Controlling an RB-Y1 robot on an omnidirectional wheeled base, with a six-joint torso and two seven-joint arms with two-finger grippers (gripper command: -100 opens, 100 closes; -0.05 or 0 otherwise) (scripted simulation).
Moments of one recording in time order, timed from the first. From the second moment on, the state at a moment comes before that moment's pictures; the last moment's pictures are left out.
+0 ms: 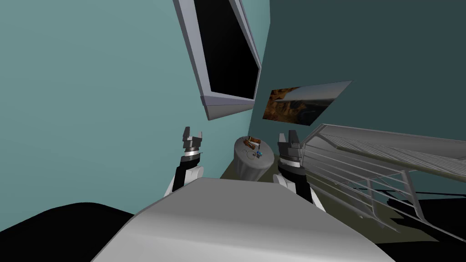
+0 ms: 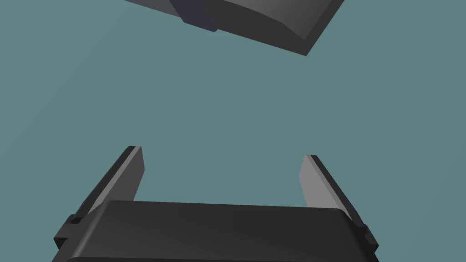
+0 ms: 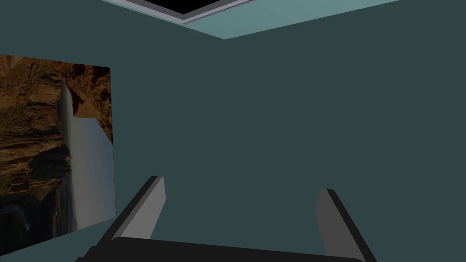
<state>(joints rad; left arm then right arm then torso) 0.47 0.00 0.05 -2.33 0.08 -0.41 0.05 0.52 -0.02 -0.07 -2.35 0.05 -0.56 0.16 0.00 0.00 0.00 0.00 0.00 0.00</state>
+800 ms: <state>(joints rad) 0.47 0.00 0.05 -2.33 0.08 -0.41 0.05 0.38 -0.12 -0.05 -2.21 -0.10 -0.47 -0.02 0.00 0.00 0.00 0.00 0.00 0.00</state>
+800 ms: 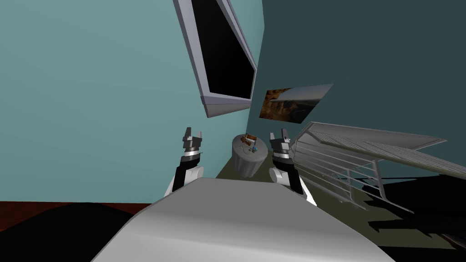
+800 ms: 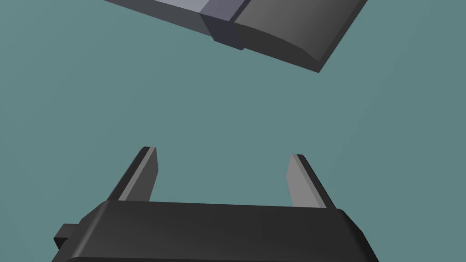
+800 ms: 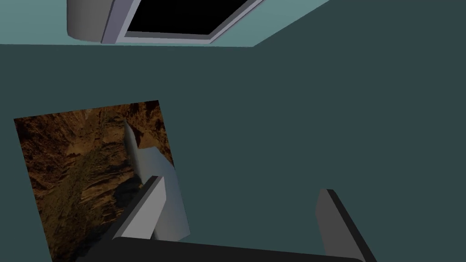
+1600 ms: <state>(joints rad) 0.47 0.00 0.05 -2.33 0.08 -0.41 0.05 0.23 -0.14 -0.03 -2.05 -0.26 -0.36 -0.21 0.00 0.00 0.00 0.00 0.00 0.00</state>
